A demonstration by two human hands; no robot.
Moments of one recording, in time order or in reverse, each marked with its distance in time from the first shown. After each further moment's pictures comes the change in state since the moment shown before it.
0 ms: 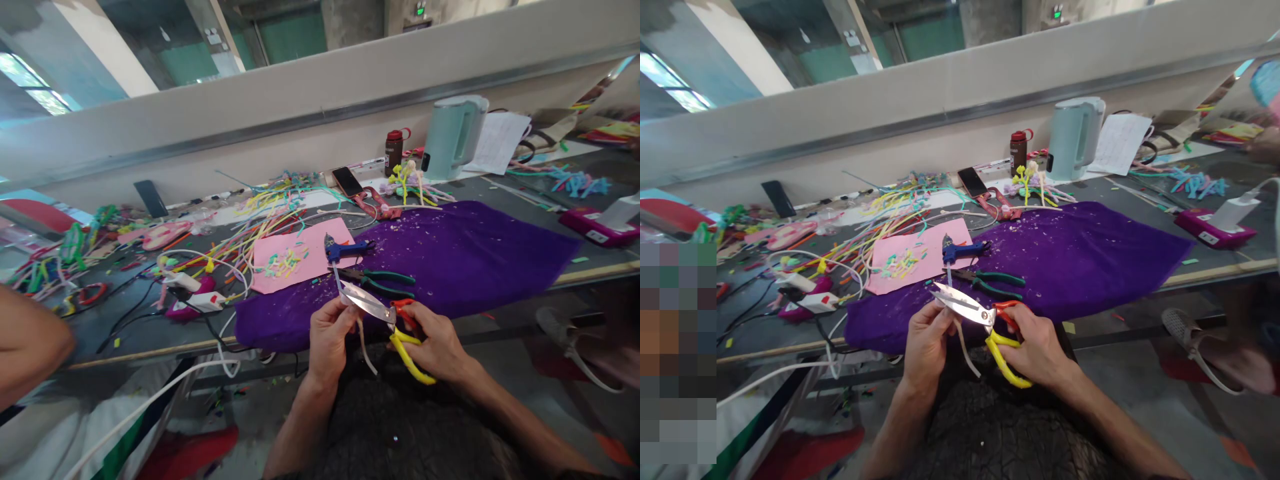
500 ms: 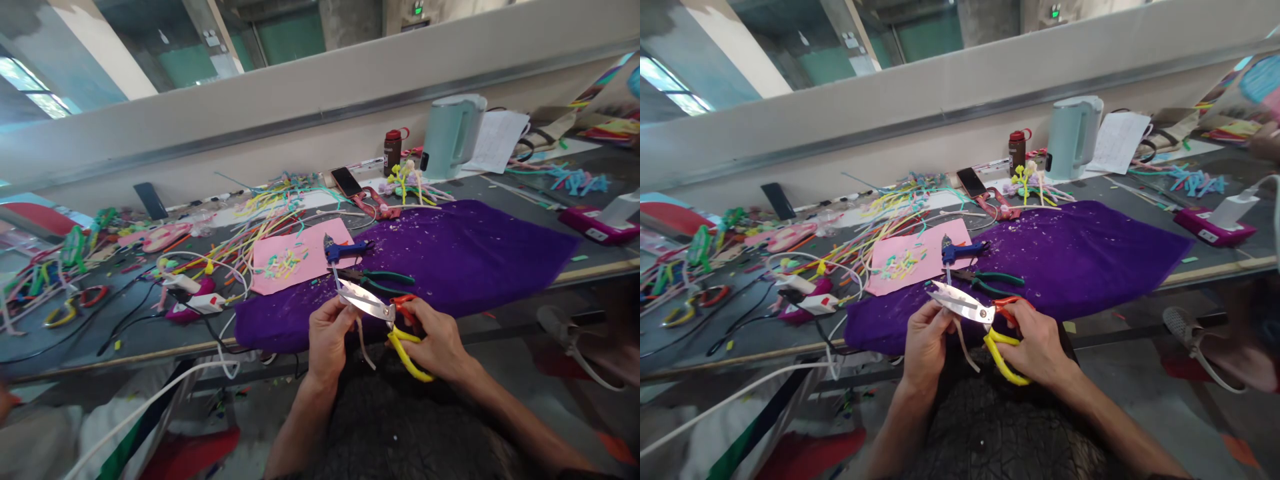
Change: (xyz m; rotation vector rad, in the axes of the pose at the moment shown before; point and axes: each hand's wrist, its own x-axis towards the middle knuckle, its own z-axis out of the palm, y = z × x) left_hand 0.001 -0.001 0.003 0.008 0.023 0.033; right_hand 0.004 -0.004 -0.002 -0.060 0.080 -0.036
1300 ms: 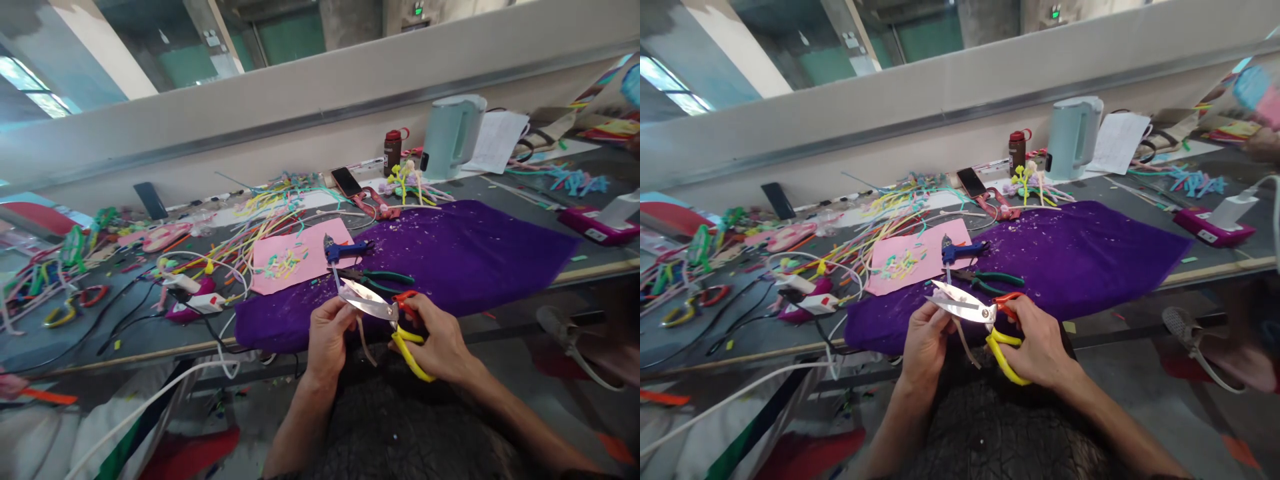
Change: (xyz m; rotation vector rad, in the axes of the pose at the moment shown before) left_hand 0.005 -0.004 -0.004 -0.088 -0.067 -0.054; right_hand 0.003 -0.007 -0.009 -0.029 -0.005 -0.005
